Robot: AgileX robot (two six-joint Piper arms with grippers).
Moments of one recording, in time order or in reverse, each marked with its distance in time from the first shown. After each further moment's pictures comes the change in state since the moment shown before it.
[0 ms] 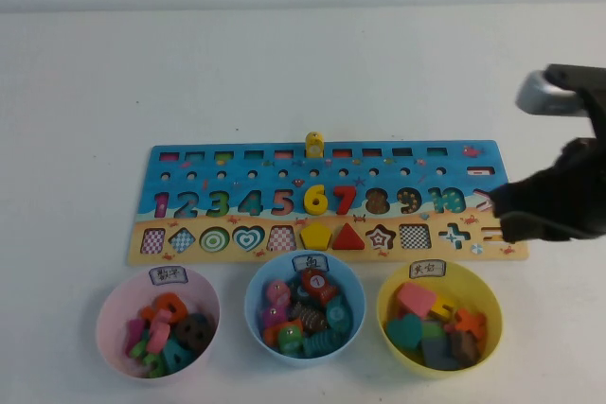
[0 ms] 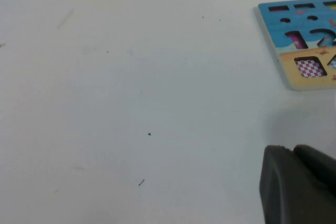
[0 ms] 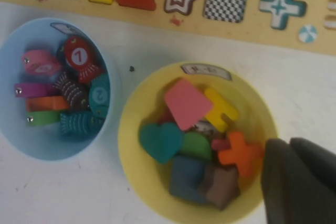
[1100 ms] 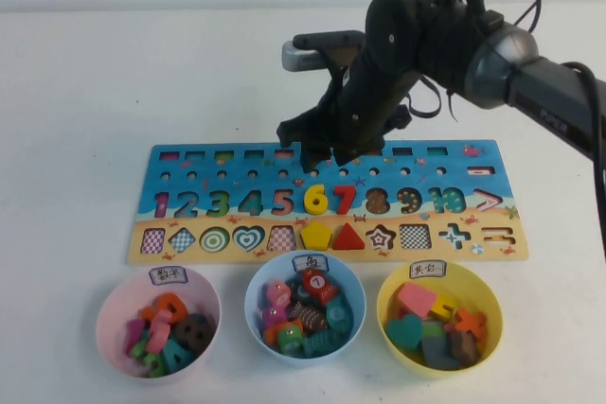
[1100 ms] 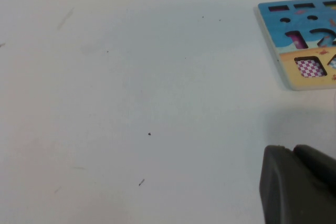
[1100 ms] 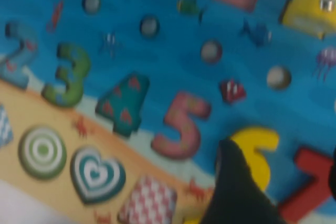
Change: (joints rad) right arm 0.242 0.873 -0.992 -0.145 0.136 0.148; left arm 0.000 0.000 0.000 0.000 0.000 0.000
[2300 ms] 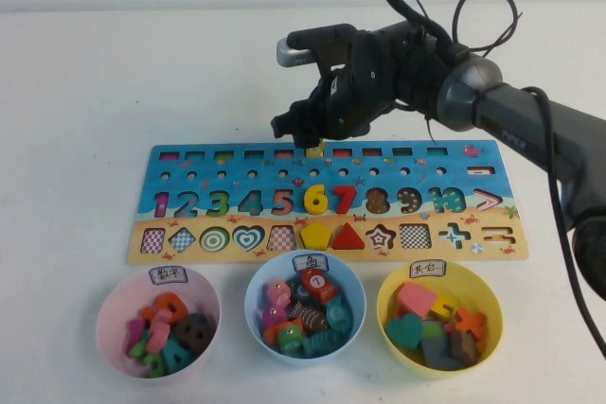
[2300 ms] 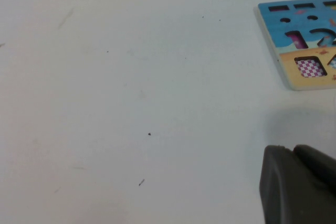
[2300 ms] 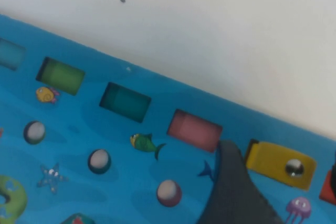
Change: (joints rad) right arm 0.000 0.126 -0.055 -0.112 -0.288 0.017; left arm 0.000 0.000 0.000 0.000 0.000 0.000
